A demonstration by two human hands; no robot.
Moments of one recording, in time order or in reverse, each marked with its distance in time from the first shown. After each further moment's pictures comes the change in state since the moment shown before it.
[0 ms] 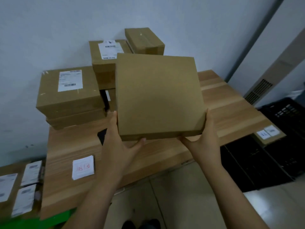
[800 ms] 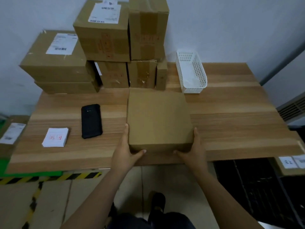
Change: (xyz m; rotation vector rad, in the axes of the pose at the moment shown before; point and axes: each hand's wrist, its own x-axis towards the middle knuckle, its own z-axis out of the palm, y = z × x) left_hand -0.033 -0.054 0.192 0.225 -0.089 -0.389; right_hand 0.077 0.213 0.022 -0.035 -0.499 0.130
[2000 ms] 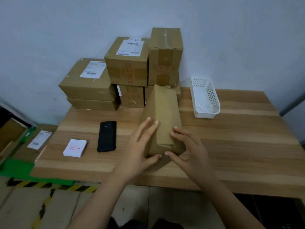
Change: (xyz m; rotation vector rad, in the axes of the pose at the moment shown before) left_hand 0.003 0.089 -0.064 0.174 0.057 0.488; right_hand 0.009 -0.110 -0.040 0.107 0.011 -0.883
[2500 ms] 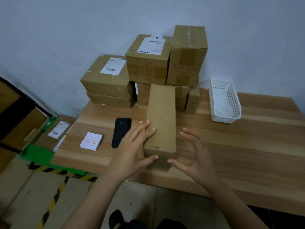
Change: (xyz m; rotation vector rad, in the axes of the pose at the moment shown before) left_hand -0.025 -0.036 -0.033 0.065 0.124 -0.004; right_hand 0.009 0.007 0.031 0.106 -0.117 0.022
